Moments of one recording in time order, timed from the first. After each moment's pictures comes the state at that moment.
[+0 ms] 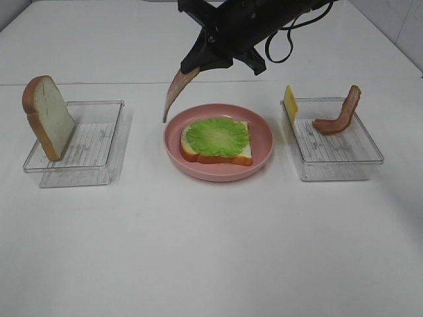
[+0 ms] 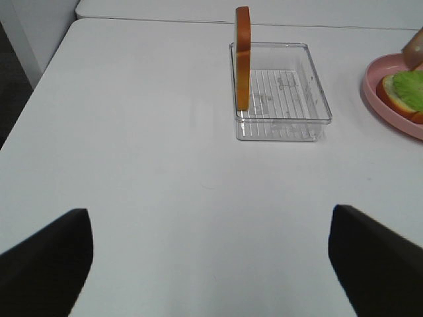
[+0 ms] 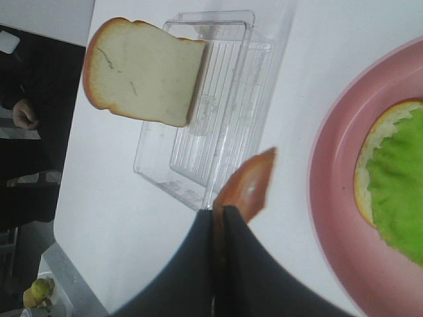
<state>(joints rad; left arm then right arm) 0.08 -0.01 -0.50 -0.05 1.05 -0.01 0.38 2.12 -1.73 0.84 0.84 -0.25</state>
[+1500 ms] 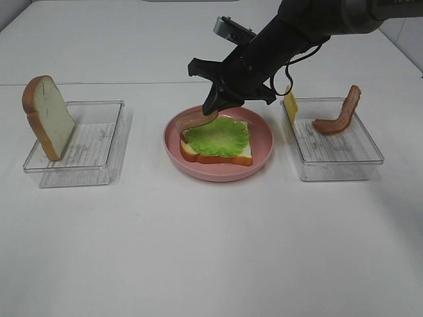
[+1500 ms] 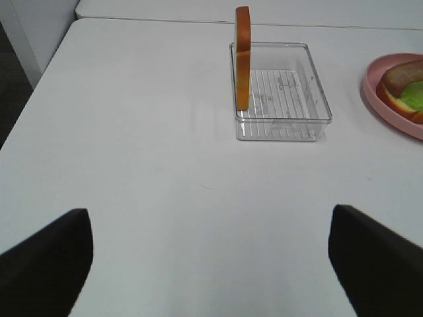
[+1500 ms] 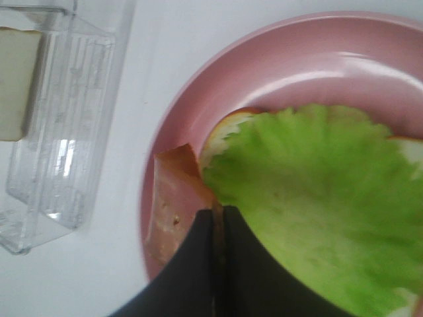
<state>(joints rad) 0.08 -0.01 -0.50 -0.05 1.05 -0.01 0.38 2.26 -1.73 0.60 0.71 -0.20</state>
